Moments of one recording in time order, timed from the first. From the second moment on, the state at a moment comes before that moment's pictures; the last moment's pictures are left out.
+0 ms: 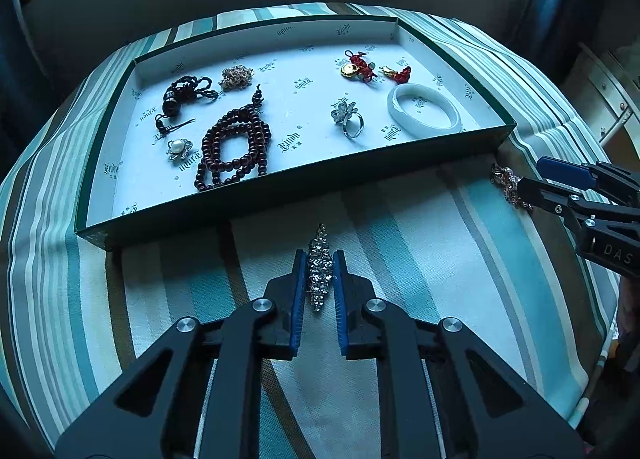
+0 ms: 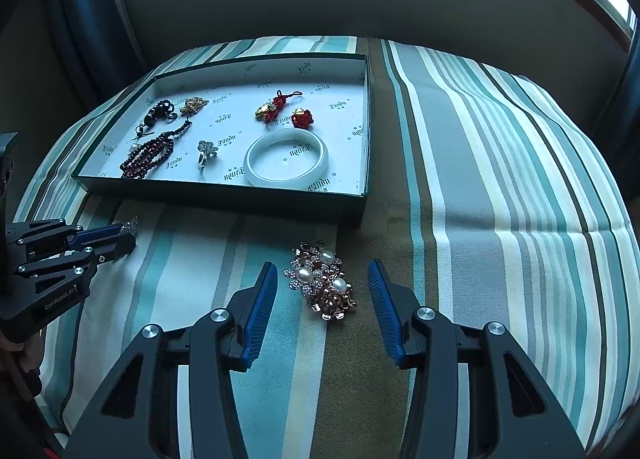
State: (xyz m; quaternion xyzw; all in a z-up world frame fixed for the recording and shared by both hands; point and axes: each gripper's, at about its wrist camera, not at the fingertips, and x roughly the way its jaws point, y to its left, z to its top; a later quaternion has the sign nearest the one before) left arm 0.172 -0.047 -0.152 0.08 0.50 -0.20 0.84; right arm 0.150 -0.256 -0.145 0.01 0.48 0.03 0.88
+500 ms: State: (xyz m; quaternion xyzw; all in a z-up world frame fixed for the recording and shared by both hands) left arm 0.175 -0.037 -0.150 0.07 0.49 -0.19 0.85; right arm 0.163 -0.254 -0.163 0.00 0.50 0.04 0.87
